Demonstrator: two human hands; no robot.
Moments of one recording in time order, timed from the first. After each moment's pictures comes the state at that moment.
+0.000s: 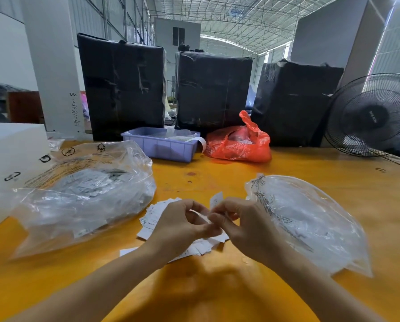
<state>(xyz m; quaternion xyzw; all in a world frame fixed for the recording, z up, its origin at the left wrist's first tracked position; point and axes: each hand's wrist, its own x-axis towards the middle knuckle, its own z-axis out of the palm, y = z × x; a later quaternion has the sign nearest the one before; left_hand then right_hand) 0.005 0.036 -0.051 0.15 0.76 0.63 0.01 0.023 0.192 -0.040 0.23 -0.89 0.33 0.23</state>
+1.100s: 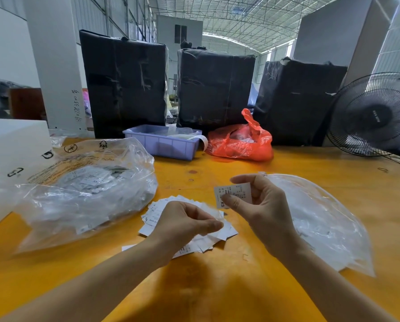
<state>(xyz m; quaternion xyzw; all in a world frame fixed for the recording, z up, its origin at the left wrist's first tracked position) 0.011 0.039 -0.044 0.10 0.75 0.65 0.03 0.023 0.198 -0.029 0.17 -0.74 0.61 0.23</state>
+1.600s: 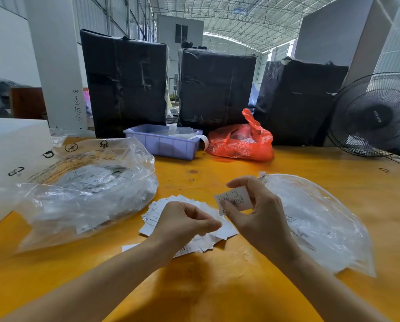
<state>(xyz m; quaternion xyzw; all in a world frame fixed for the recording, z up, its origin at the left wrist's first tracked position) 0.009 0.039 -0.047 0.09 0.76 0.64 0.02 0.025 0.192 -0.034 0.20 -0.82 0.40 0.35</state>
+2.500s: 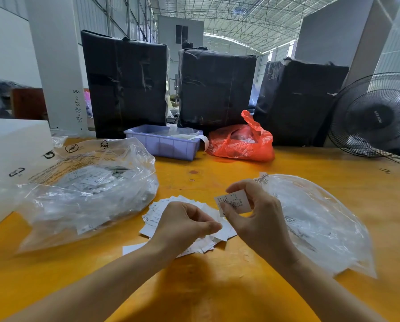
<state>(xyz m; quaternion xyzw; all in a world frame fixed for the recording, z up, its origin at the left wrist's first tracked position) 0.008 0.041 -0.051 0.10 0.79 0.61 -0.02 0.020 0.192 -0.042 0.21 -0.82 0.36 0.39</state>
